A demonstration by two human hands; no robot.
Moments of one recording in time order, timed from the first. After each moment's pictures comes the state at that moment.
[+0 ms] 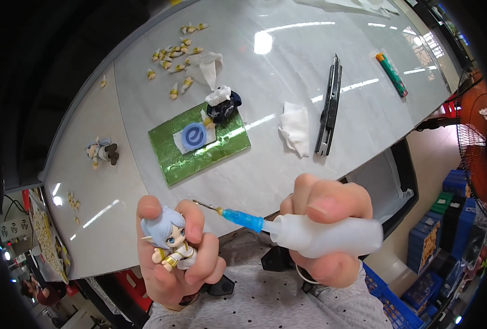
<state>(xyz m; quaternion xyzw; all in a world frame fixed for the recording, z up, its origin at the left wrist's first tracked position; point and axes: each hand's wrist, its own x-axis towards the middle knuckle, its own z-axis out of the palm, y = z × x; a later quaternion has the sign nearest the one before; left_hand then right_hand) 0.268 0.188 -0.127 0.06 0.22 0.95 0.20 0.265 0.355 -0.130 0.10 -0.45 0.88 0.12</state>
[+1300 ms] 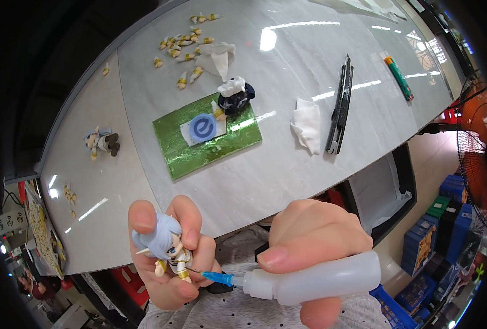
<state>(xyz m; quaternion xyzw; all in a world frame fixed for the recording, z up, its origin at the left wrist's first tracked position) 0.268 0.181 -0.131 0.11 0.29 0.94 0.15 0.264 0.333 -0.130 0.19 -0.52 0.81 0.18</state>
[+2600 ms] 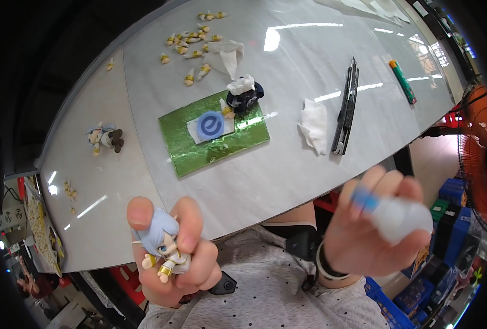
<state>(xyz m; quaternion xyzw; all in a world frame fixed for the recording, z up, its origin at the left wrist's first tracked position) 0.267 0.177 -0.122 0.05 0.23 0.96 0.17 0.264 0.371 -0.131 0.09 -0.43 0.86 0.27</state>
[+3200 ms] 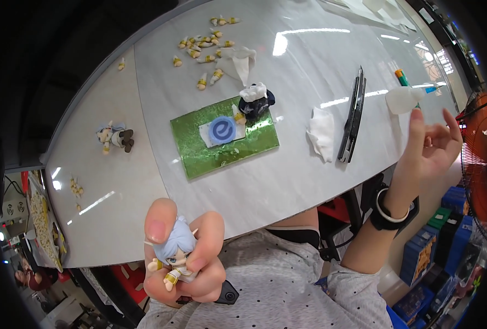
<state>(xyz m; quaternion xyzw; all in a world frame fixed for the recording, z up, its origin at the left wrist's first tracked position) 0.262 0.171 -0.120 0.06 0.07 0.95 0.31 0.195 0.453 -0.141 -0.08 -0.75 0.36 0.54</state>
